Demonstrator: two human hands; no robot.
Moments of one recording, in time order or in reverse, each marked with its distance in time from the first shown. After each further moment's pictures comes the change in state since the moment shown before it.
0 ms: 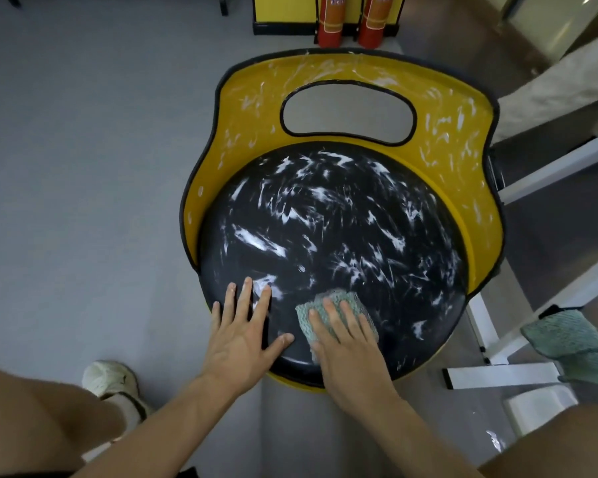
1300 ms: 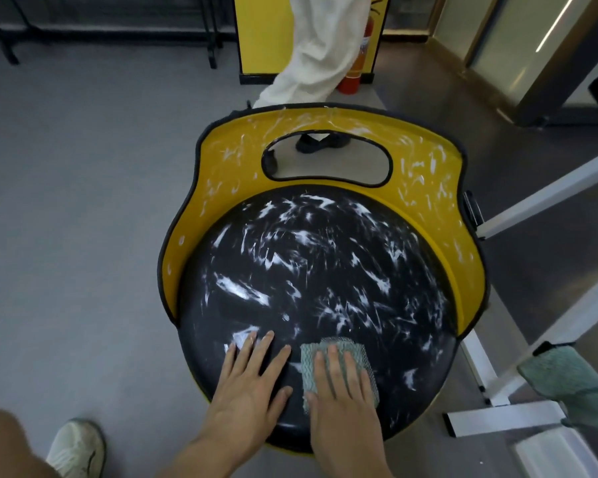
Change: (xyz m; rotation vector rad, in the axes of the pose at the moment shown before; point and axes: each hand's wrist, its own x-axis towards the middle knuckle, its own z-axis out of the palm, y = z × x) left_hand 0.018 0.020 0.009 0.184 0.032 0.244; right_hand 0.004 -0.004 0.011 0.060 0.081 0.270
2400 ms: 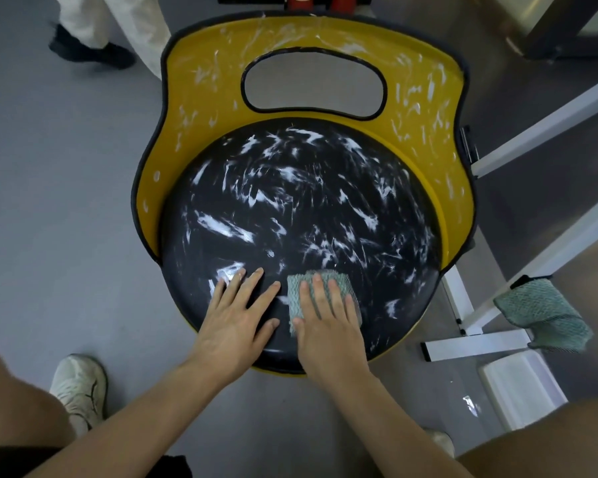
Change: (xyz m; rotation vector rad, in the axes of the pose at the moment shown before) left_hand -0.004 0.003 -0.005 -0.063 0.039 0.046; right_hand 0.009 0.004 -0.018 0.023 -0.139 -0.086
